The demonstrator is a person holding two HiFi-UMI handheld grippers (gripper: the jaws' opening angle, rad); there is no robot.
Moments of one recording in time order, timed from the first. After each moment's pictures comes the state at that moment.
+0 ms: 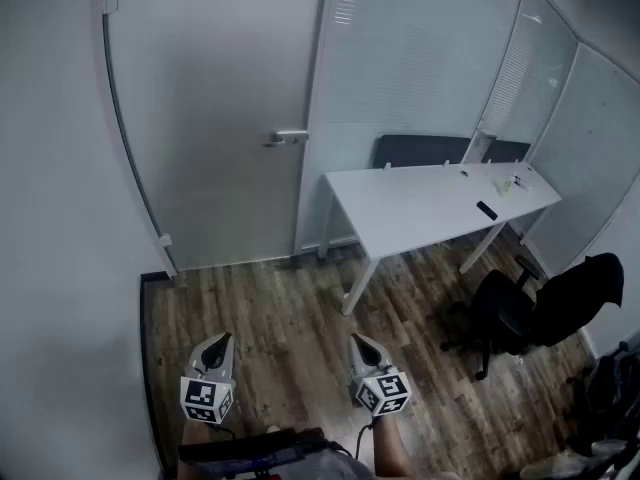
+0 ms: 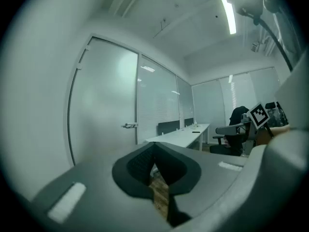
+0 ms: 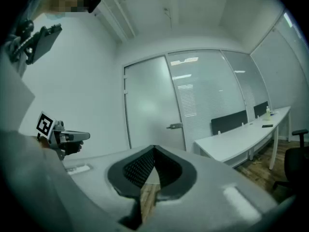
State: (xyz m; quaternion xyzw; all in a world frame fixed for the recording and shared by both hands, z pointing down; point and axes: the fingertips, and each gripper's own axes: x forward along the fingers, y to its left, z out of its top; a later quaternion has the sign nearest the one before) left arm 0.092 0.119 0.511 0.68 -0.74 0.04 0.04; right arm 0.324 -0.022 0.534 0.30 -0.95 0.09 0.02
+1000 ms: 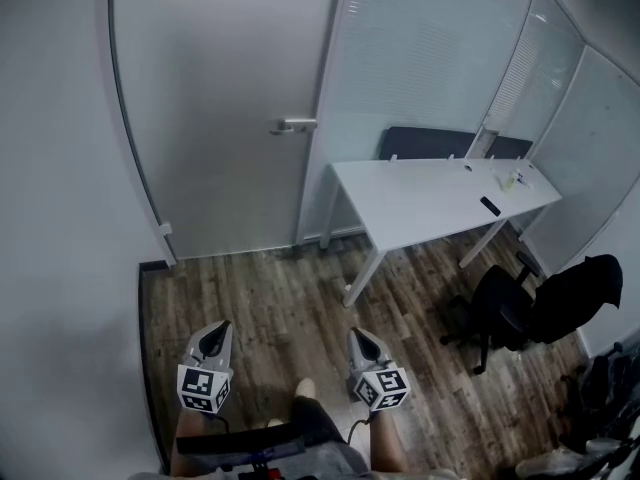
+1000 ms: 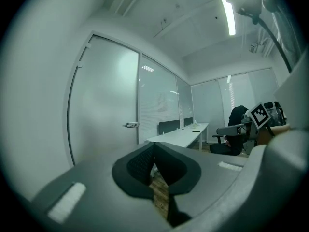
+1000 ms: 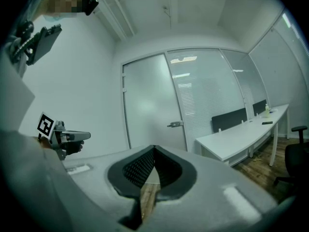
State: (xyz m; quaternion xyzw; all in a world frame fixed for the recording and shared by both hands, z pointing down) left arm 0.058 0.116 0.518 0.69 -0.72 0.04 0.04; right arm 0.296 -0.016 0.542 0.31 -0.94 0.09 0.02
